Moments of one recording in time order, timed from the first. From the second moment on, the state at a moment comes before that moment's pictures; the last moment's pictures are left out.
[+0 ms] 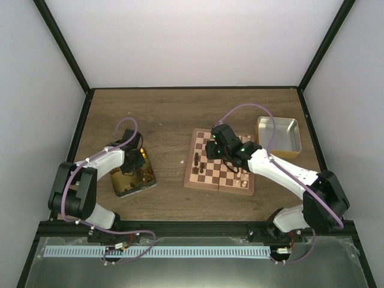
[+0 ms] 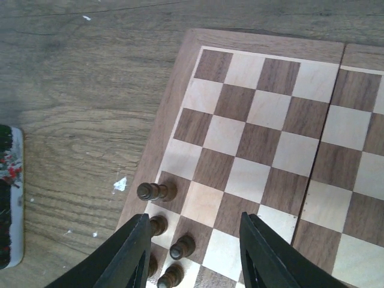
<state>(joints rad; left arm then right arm) -0.24 1.51 0.76 -0.55 -0.12 -0.70 0.72 1.39 0.96 -0.41 0.13 0.56</state>
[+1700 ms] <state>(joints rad) -0.24 1.07 0.72 -0.24 0.43 -1.10 0.87 1.72 1.12 0.20 -0.45 1.01</state>
